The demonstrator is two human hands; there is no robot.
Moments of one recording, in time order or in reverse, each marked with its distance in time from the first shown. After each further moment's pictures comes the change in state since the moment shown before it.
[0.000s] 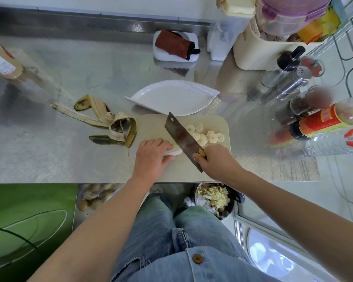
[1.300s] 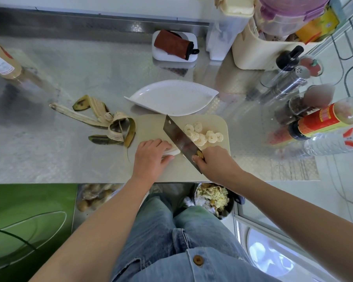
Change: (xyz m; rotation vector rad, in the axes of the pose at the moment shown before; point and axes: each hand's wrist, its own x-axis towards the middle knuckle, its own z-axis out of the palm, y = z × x) left_hand -0.002 0.002 0.000 -0.007 0.010 -0.020; right_hand -0.006 -0.006 -0.004 -0.056 -0.035 0.009
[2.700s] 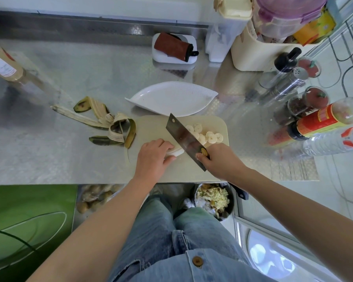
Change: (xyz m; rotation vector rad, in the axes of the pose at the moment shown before) left_hand 0.001 0.002 0.001 -0.014 0.003 0.038; right_hand 0.005 0.015 -0.002 0.037 0.024 -0.020
